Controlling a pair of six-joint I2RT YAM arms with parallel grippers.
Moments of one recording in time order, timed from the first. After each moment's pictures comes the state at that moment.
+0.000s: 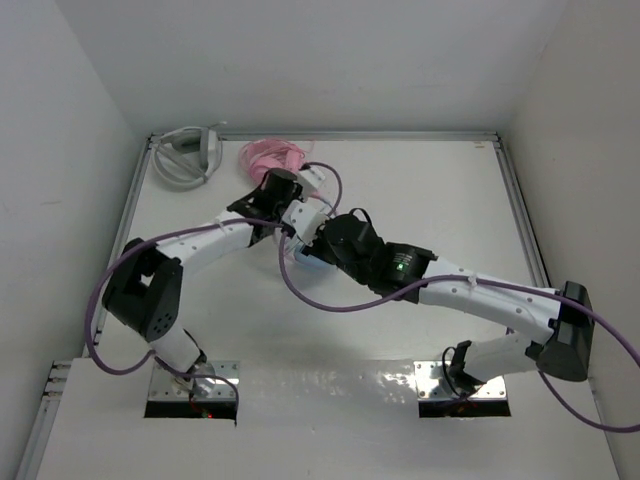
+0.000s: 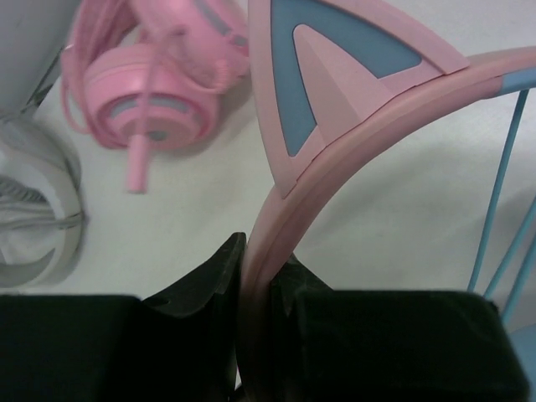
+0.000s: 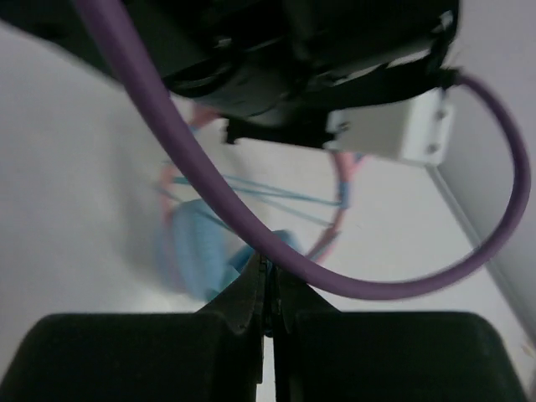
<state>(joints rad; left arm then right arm) -0.53 1.62 1.12 -0.15 -0.27 0.37 1.10 1.33 1.11 -0.19 0.38 -0.34</state>
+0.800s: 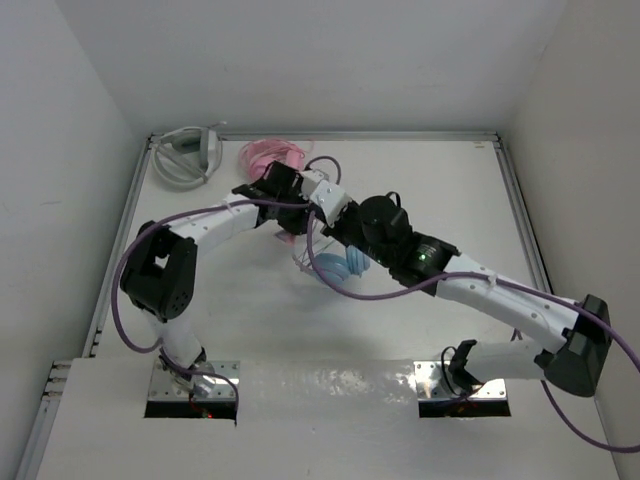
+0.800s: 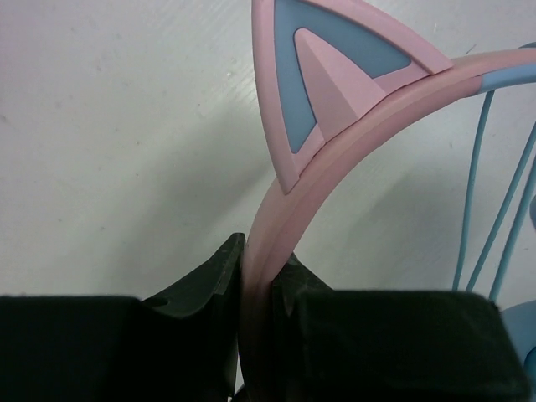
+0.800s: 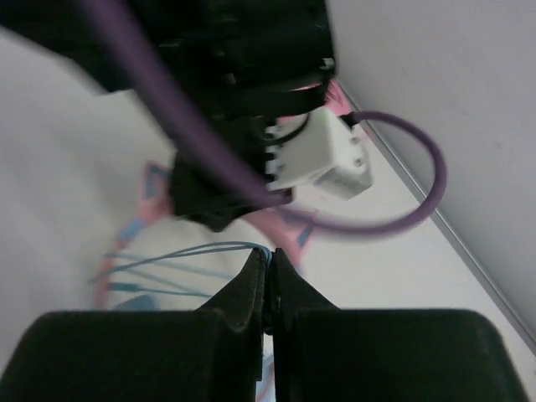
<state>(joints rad) -0.53 1.74 1.26 -0.41 0.21 0.12 0.89 1.27 1.05 -0.09 0.24 -0.40</state>
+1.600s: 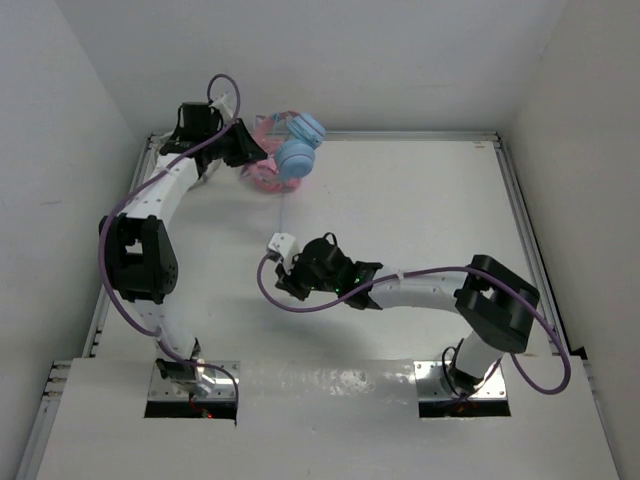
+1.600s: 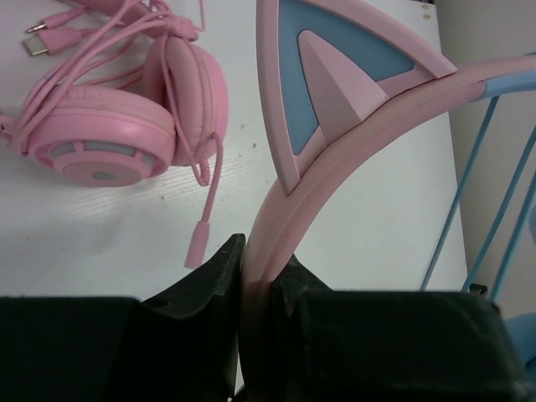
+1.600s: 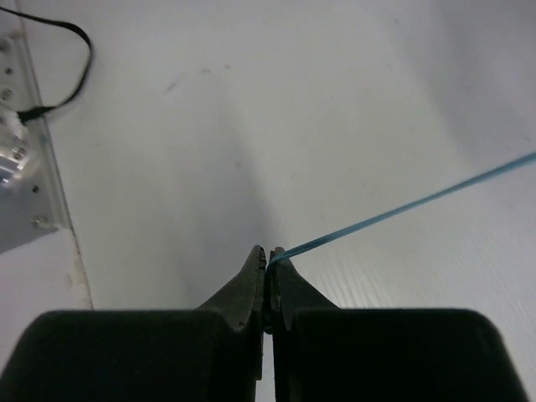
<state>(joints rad) -0.06 1.83 1.60 -0.37 0.57 -0.43 1.05 1.64 0.85 0.29 -0.13 -0.01</state>
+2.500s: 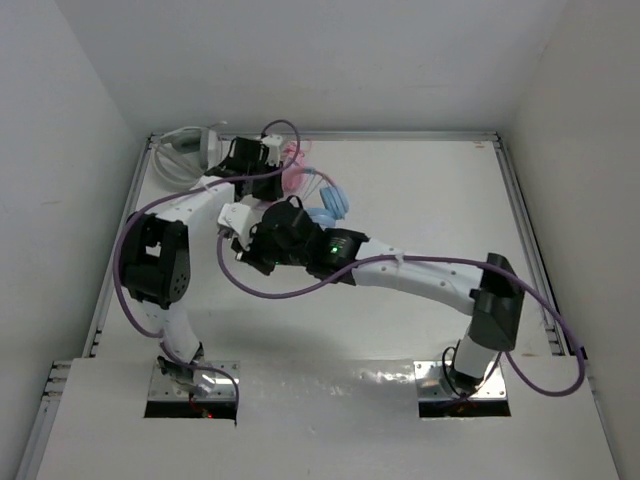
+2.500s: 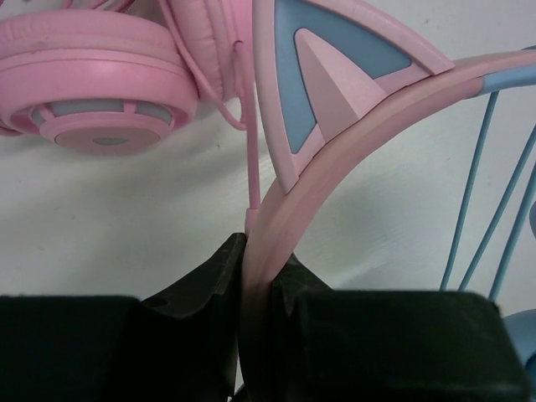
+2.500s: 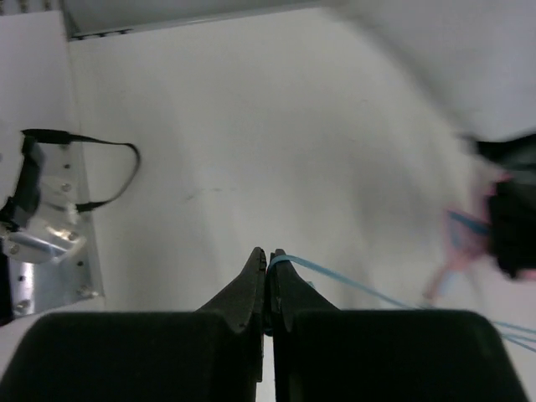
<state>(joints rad) -0.28 1.83 1.38 -0.32 0.22 -0.05 1.13 1.74 1.45 -0.13 -0.11 -0.17</state>
